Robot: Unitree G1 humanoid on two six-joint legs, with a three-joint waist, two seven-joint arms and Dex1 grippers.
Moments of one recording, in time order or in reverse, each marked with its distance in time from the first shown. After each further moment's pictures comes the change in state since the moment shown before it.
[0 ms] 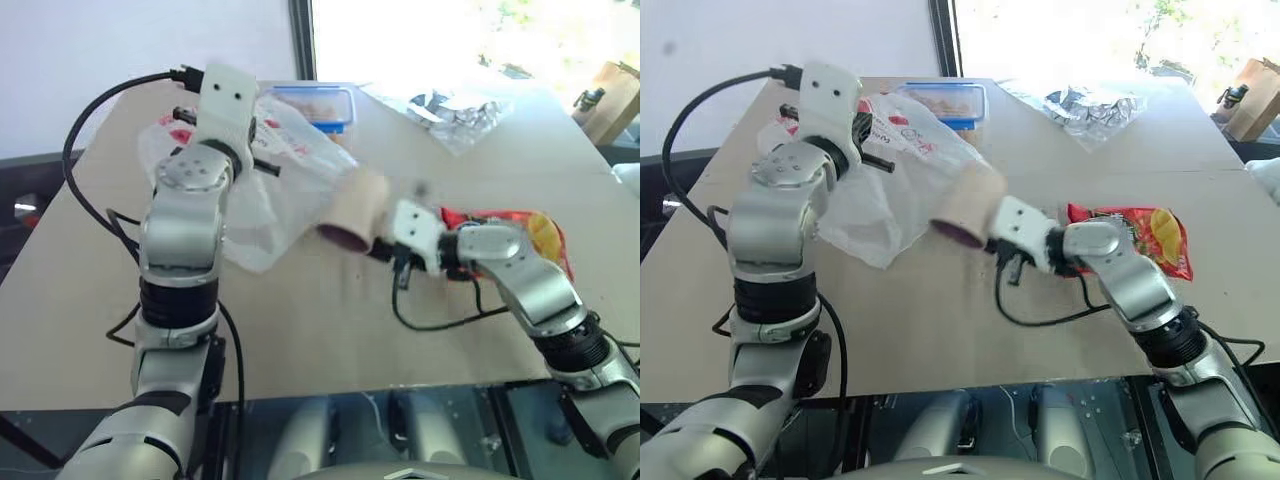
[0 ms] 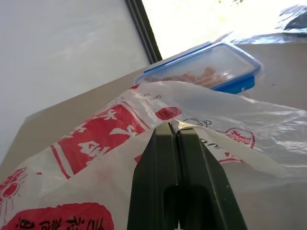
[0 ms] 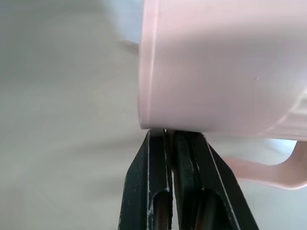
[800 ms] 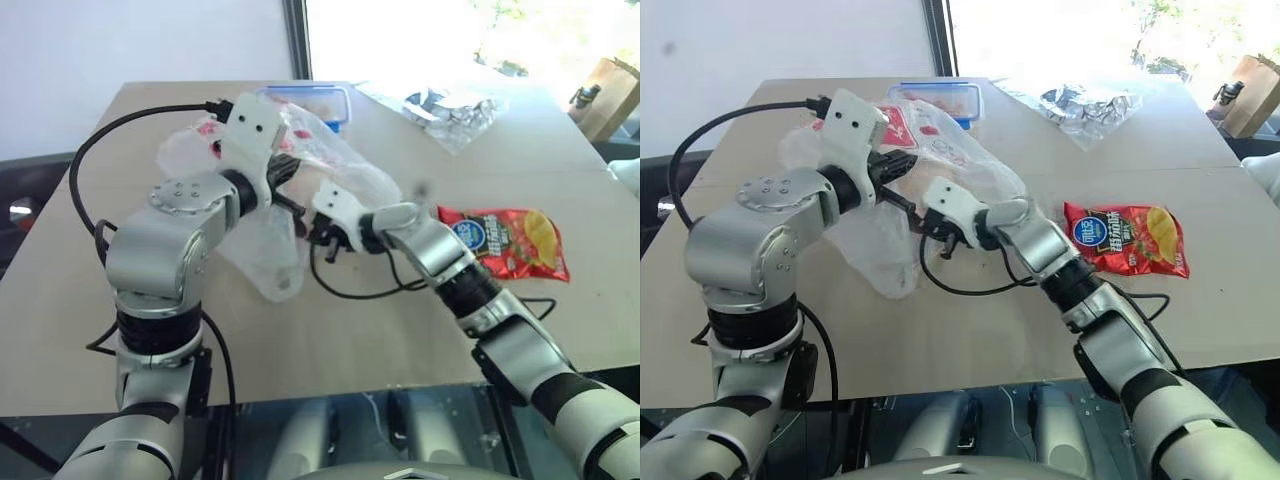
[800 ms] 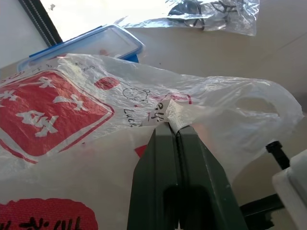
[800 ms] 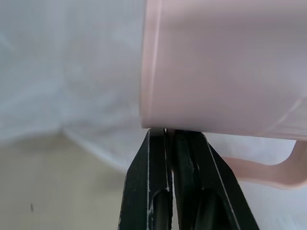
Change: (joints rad) left arm 0.092 0.061 0.045 -0.226 -0.289 0.278 -0.131; right arm -0.343 0.381 0.022 0.779 -0.101 -0.240 -0.122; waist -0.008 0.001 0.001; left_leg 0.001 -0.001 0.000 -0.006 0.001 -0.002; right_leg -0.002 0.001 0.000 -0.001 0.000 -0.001
